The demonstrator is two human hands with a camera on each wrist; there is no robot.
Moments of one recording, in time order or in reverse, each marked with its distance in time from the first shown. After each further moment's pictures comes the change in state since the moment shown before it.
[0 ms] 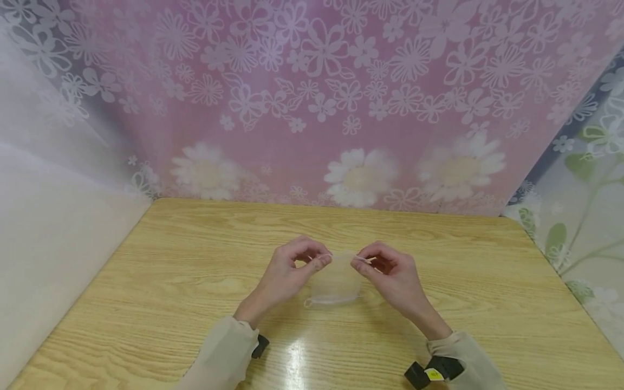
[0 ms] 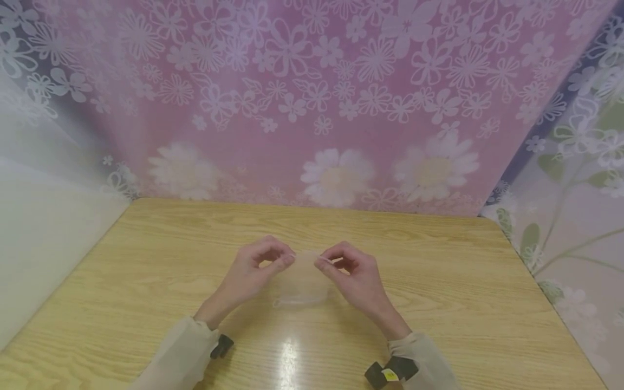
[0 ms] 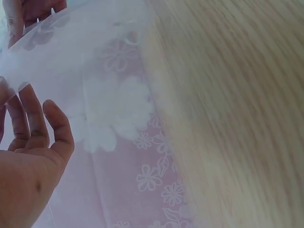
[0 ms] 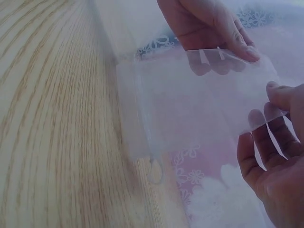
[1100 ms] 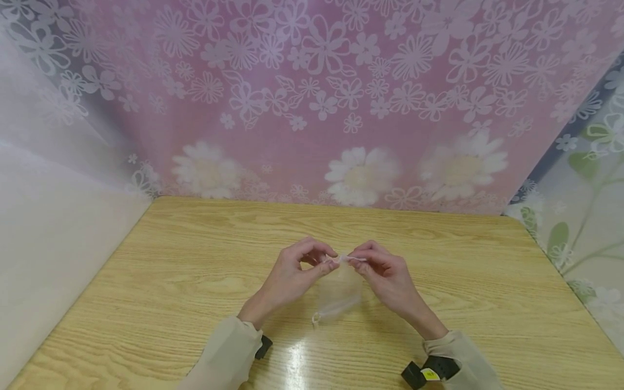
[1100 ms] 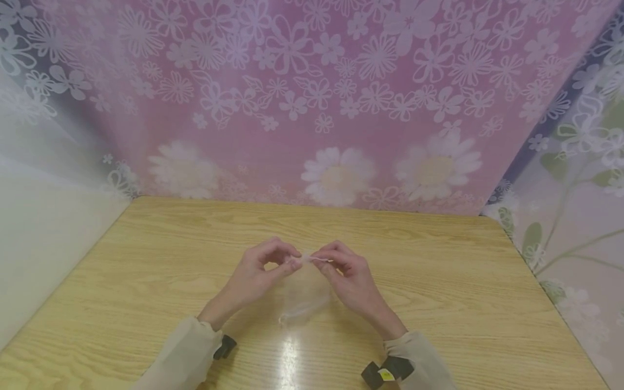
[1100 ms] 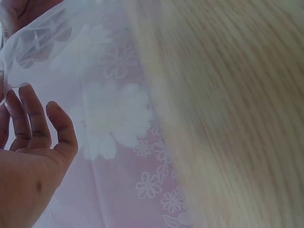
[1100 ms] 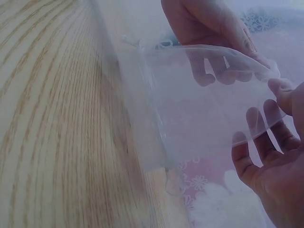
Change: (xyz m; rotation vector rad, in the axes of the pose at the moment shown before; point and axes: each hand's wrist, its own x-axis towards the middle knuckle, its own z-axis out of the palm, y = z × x) left_hand 0.000 0.001 0.007 -0.005 -0.042 -0.048; right_hand 0.000 0.005 0.006 0.022 -0.075 -0.106
